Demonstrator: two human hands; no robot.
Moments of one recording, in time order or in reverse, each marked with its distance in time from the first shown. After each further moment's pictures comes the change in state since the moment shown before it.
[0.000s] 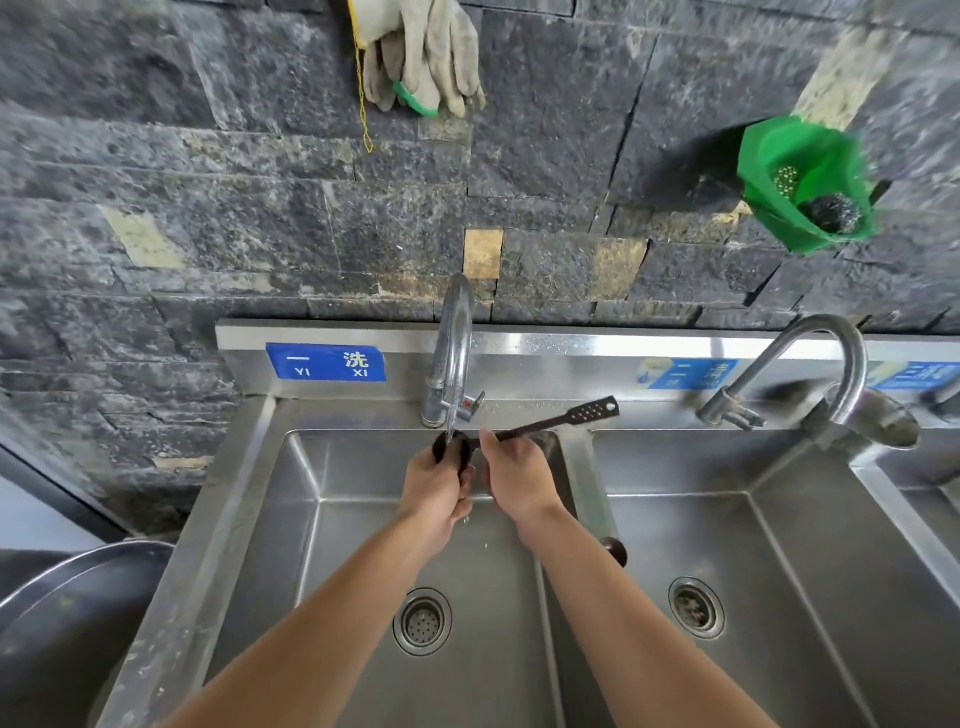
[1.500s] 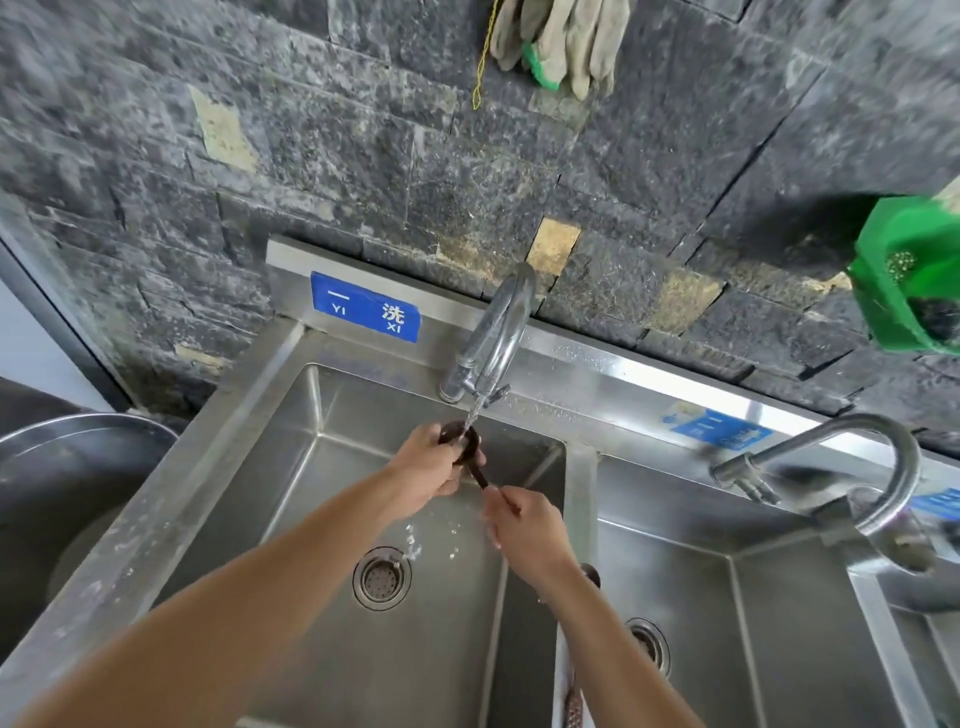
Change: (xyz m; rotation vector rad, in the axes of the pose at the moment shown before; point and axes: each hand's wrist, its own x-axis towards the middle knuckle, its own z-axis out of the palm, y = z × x) left_hand 0.020 0.002 -0.024 0.081 -0.154 -0.042; right_hand -0.005 0.045 -0.024 -0.468 -0.216 -0.101
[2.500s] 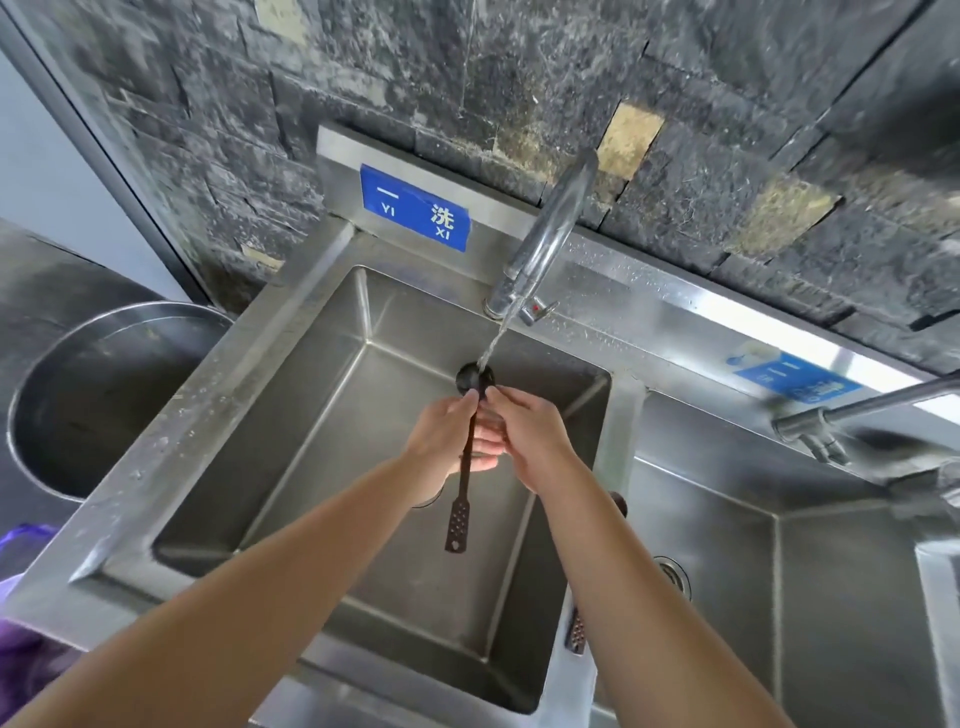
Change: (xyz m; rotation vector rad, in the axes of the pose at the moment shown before) left_hand -0.038 -0.066 0.016 -0.128 0.291 -0.145; right_hand 0.028 -0.002 0.030 0.671 -0.199 0.223
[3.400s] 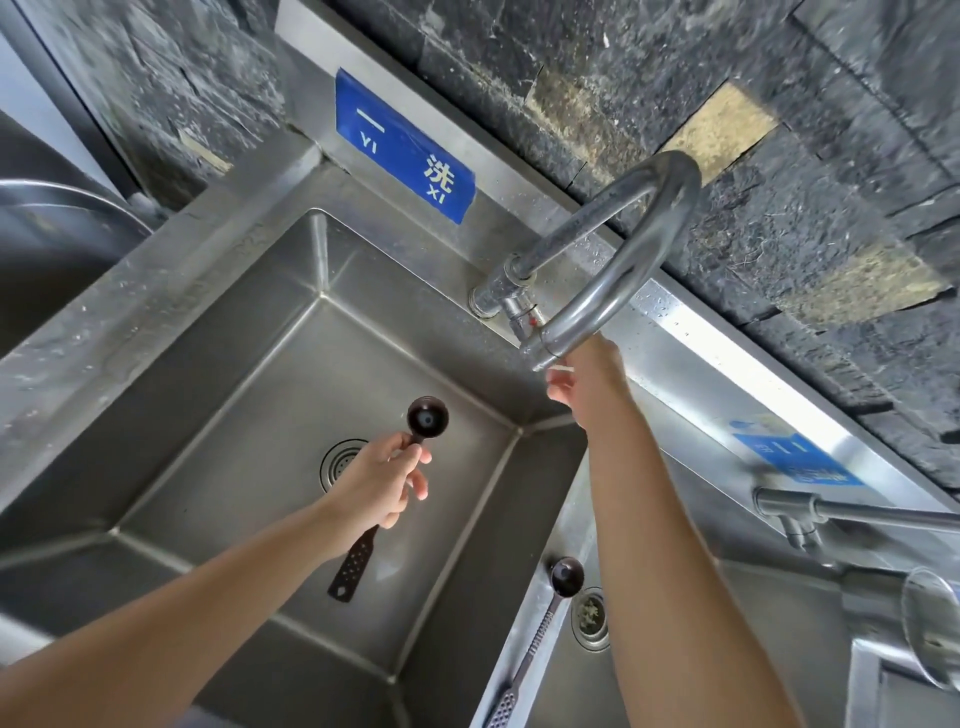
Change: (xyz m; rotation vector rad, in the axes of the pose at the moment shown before) left_hand 0.064 -0.031 -0.020 0.010 0.034 -0.150; right_hand 0.148 -0.093 -0.044 -0.191 0.297 0.151
